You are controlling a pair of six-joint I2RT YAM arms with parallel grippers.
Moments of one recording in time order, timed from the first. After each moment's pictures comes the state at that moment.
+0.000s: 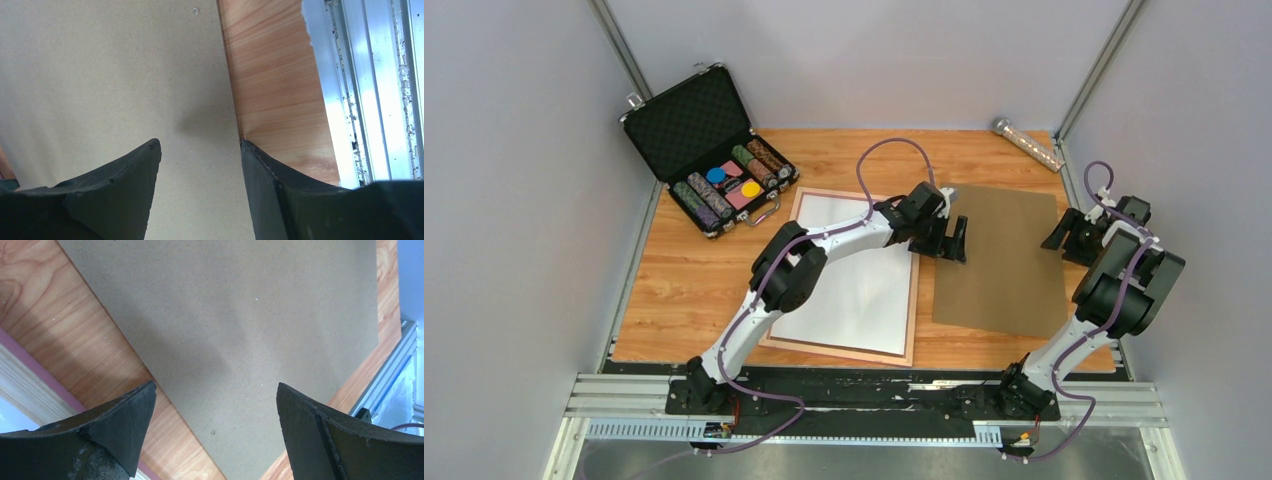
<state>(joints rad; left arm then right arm) -0.91 2.41 1.97 -0.33 0.31 -0.57 -0.62 1.83 1.13 -0.38 -0.44 -0.08</state>
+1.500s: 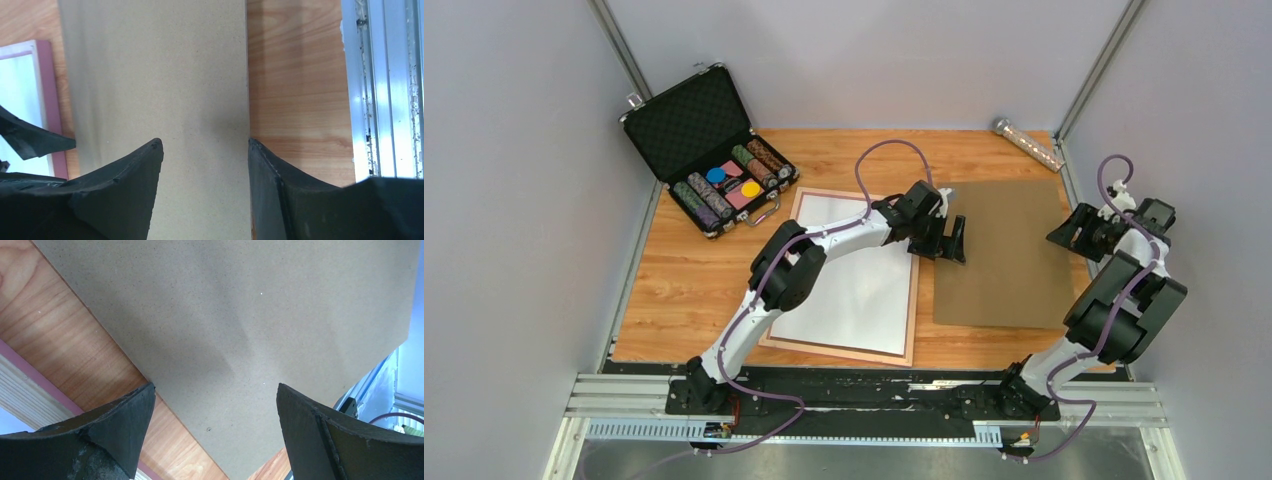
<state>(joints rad) -0.90 2.41 1.96 -0.33 0.37 -0.60 -0.69 1.67 1.09 -0.45 -0.65 -0.17</state>
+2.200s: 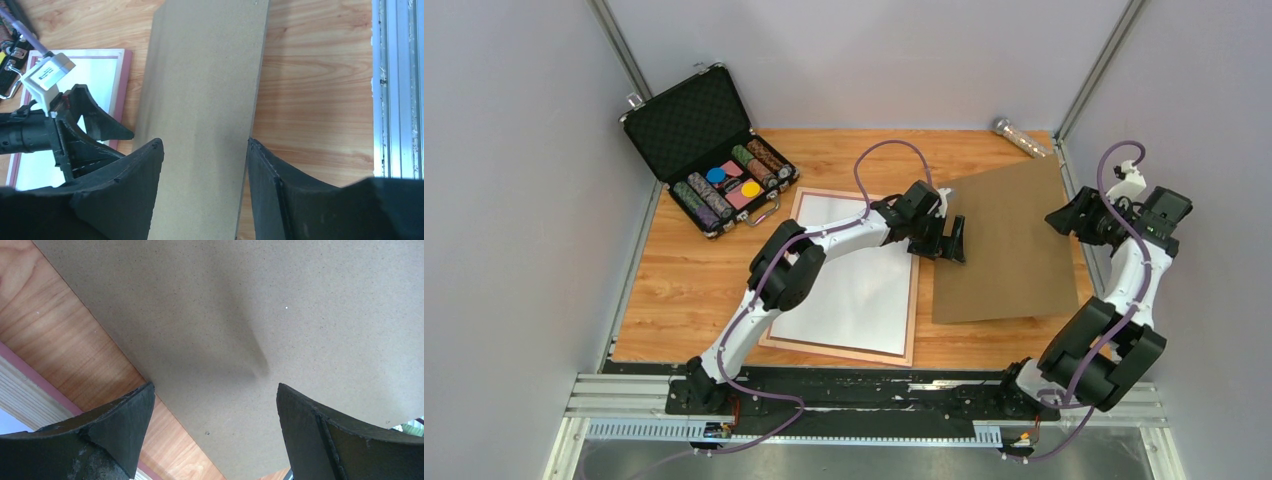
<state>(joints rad) -0.89 2.41 1.94 -0.31 0.39 -0.60 -0.66 1.37 1.09 -0.52 -0.78 -0.15</state>
